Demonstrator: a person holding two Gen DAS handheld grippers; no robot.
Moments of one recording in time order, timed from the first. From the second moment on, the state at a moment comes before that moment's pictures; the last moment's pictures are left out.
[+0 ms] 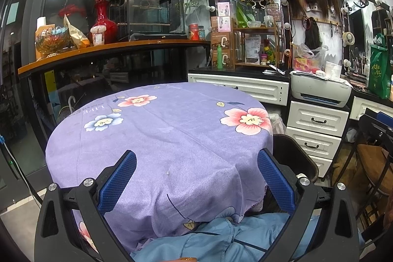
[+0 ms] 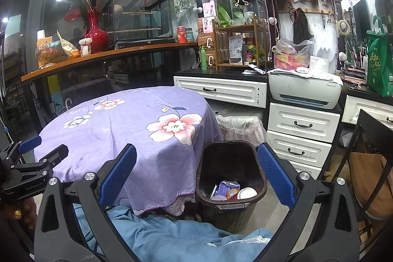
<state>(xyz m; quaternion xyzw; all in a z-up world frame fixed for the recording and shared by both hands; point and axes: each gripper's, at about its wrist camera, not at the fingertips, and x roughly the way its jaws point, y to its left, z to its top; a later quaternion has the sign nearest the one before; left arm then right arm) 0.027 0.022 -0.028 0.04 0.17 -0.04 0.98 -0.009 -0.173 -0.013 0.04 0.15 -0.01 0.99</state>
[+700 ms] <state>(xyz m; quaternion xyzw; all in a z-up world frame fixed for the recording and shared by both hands) 0.028 0.022 -0.030 0.04 0.17 -0.04 0.98 -0.007 -0.174 -0.012 0.04 0.15 -0.01 0.99</state>
